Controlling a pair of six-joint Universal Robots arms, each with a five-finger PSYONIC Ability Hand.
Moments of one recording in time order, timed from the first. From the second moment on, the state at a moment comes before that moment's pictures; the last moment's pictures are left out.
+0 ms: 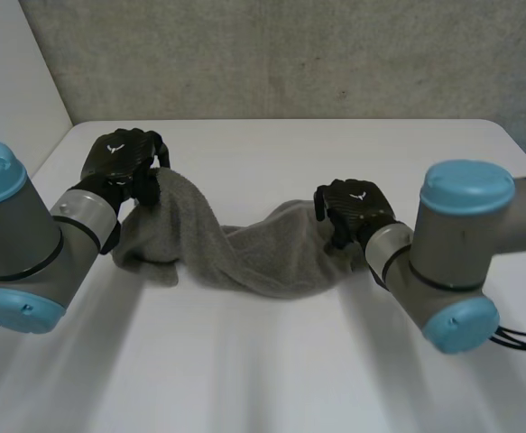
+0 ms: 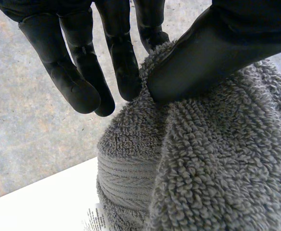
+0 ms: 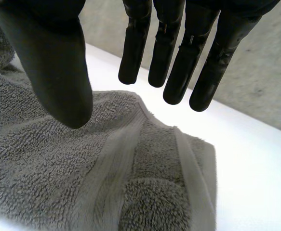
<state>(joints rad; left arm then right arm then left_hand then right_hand) 4.40 -1.95 -1.56 3.49 -1.44 3.17 2.08 -0.95 1.33 -0.12 1.47 3.04 1.56 1.62 1.61 1.58 1.58 0.72 0.73 0.72 0.73 0.53</state>
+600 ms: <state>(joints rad) 4.39 -1.90 -1.61 3.49 -1.43 3.17 2.08 -0.49 0.70 0.03 1.36 2.94 1.56 1.62 1.61 1.58 1.58 0.51 0.53 0.52 0.52 0.31</state>
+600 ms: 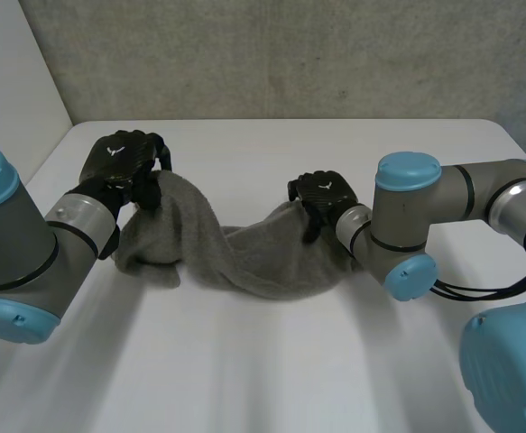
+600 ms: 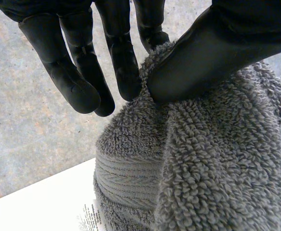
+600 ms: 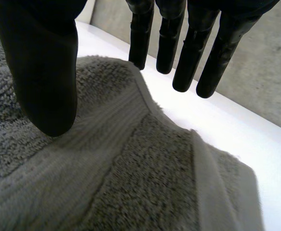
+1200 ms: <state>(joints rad) 4.39 -1.89 -1.61 3.49 -1.43 3.17 2.06 -0.60 0.67 0.16 1.34 2.96 1.56 1.62 1.61 1.58 1.58 1.34 1.32 1.34 1.34 1.17</state>
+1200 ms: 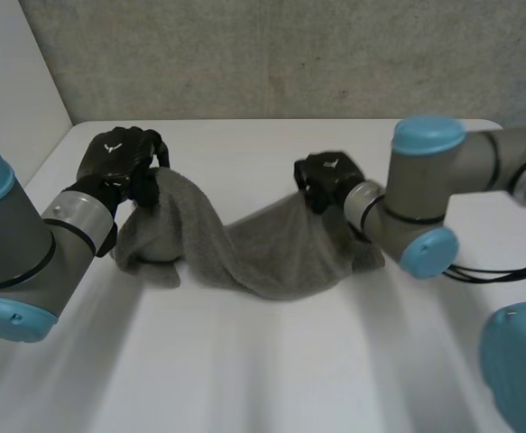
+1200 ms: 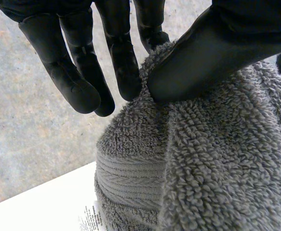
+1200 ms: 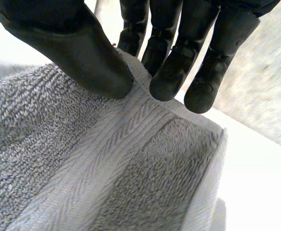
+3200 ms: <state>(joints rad) 4.41 -2.10 -1.46 3.01 -1.34 3.69 1.92 -1.26 1.74 -0.06 1.25 2.44 1.19 1.19 1.20 1.20 1.18 1.34 1.32 1.34 1.34 1.17</state>
